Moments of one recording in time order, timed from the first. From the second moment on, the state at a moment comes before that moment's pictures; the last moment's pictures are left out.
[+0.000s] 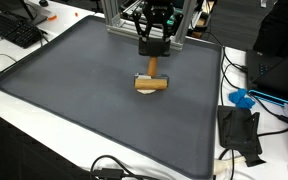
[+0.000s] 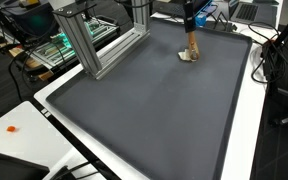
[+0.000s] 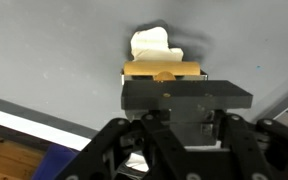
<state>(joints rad) 0.13 0.12 0.19 -2.27 -0.03 2.70 -0.20</state>
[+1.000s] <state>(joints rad) 0.13 0.07 0.17 -2.28 -0.05 2.57 -0.20</state>
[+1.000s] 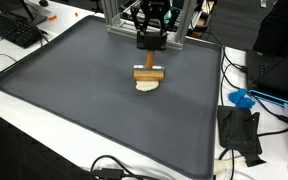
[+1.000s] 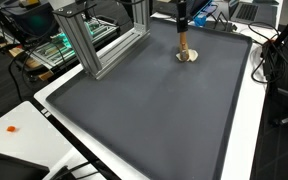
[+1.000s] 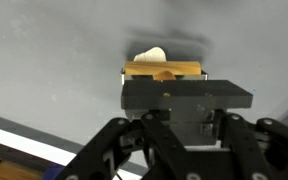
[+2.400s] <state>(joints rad) 0.13 0.06 0.17 -2.34 0.05 2.71 -0.21</state>
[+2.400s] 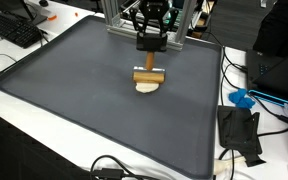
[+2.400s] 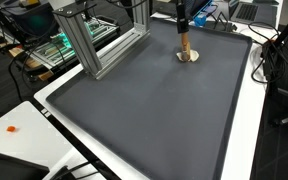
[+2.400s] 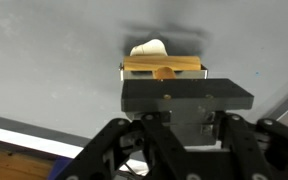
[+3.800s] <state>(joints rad) 0.13 0.14 0.18 -2.36 -0.03 2.95 -0.17</state>
